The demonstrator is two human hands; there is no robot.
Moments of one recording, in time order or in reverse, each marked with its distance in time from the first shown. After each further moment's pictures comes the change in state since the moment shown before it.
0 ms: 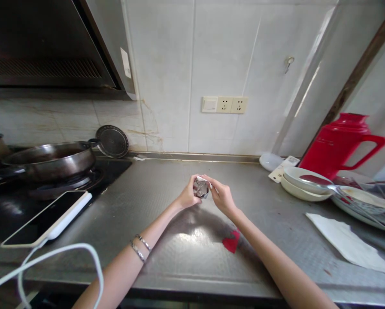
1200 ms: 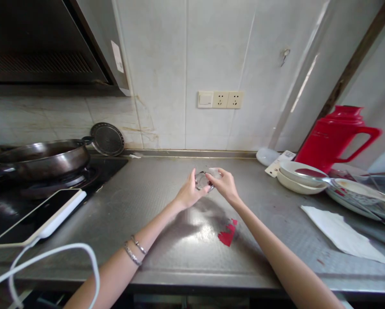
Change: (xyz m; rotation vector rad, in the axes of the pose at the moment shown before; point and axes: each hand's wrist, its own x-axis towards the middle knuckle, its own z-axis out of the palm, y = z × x) left_hand -0.006 0.022 0.023 0.417 0.131 -0.109; right_hand 0.018 0.008 -0.017 0.067 0.196 0.504
